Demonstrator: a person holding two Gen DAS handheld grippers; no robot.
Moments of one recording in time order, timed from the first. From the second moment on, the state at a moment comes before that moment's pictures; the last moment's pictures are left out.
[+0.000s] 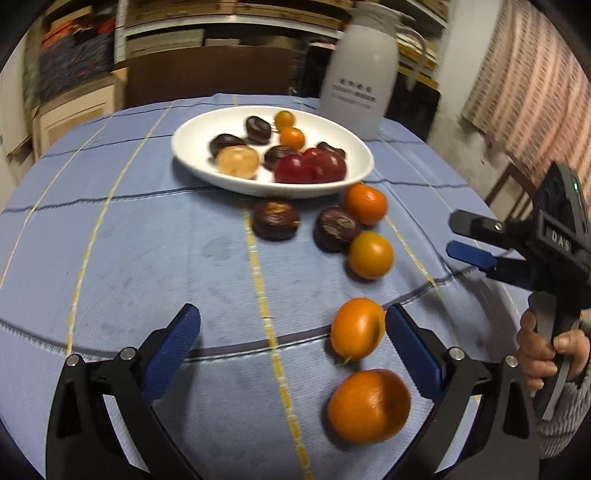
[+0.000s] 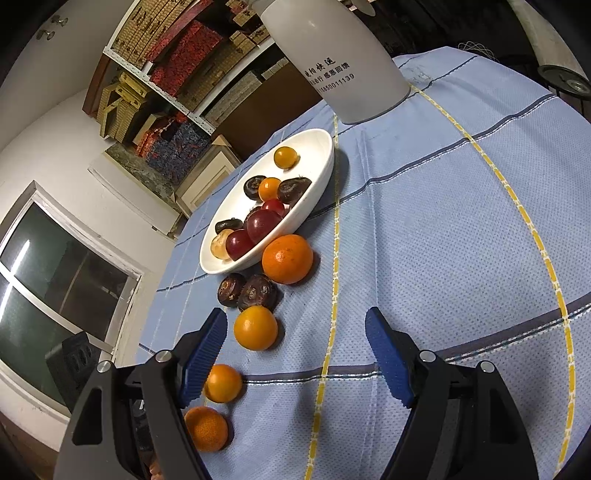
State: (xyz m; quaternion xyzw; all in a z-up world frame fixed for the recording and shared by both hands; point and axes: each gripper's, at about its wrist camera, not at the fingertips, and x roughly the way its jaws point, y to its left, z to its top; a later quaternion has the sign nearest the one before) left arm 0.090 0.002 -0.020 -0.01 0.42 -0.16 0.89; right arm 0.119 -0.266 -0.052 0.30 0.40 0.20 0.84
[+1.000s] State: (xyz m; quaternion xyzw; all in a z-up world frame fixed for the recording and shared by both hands) left arm 0.101 -0.019 -0.039 0.06 0.44 -0.16 0.88; right arm 0.121 -0.268 -0.055 0.31 0.41 0.20 0.83
